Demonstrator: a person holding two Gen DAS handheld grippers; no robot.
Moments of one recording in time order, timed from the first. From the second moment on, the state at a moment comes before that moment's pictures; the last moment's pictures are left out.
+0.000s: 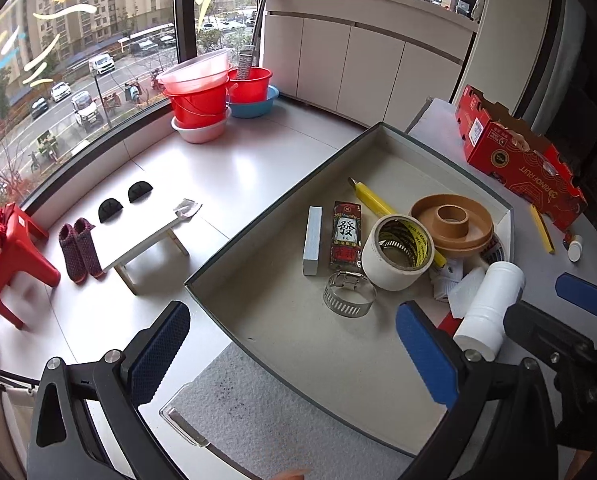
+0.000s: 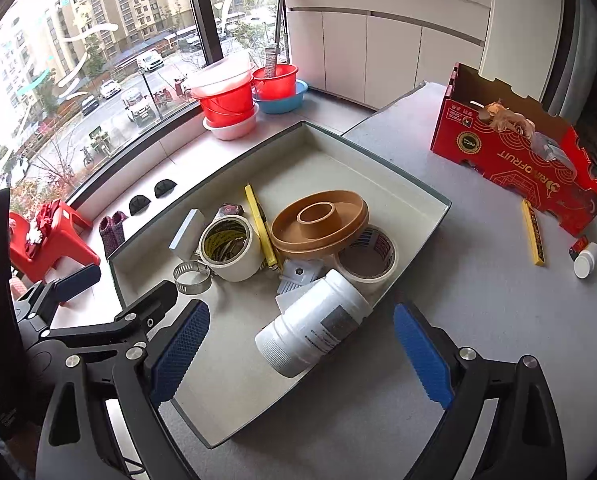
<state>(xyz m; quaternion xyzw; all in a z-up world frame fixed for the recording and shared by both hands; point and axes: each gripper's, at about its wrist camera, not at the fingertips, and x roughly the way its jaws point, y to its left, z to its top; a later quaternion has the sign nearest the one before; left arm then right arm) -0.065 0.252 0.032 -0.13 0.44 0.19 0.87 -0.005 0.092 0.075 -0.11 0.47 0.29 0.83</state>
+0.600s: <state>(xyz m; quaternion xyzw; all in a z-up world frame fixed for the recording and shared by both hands) -0.075 0.237 0.033 -0.12 0.47 0.19 0.85 -0.020 0.088 0.078 -0.13 0.48 0.30 0.82</state>
